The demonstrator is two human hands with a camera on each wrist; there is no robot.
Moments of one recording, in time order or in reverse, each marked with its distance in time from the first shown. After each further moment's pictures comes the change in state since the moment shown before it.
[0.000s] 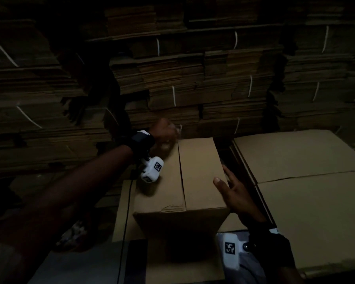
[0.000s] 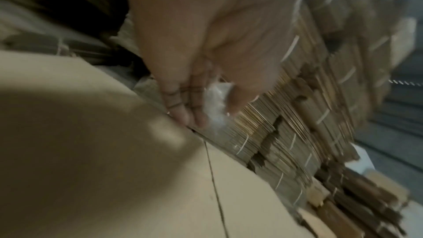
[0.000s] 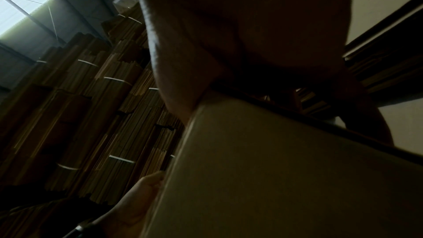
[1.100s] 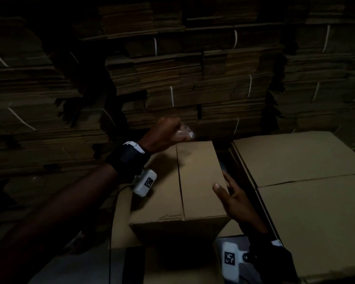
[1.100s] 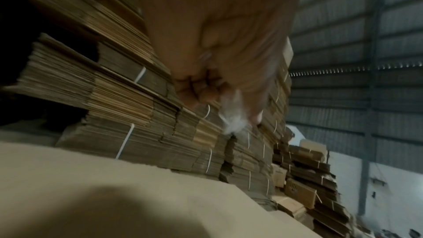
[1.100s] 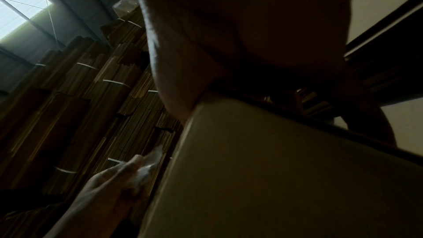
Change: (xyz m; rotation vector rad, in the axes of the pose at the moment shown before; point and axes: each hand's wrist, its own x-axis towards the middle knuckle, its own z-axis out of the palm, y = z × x) left_hand -0.034 0.030 -0.002 0.265 0.181 0.545; right_hand 0.006 0.006 0.000 0.034 0.011 -0.001
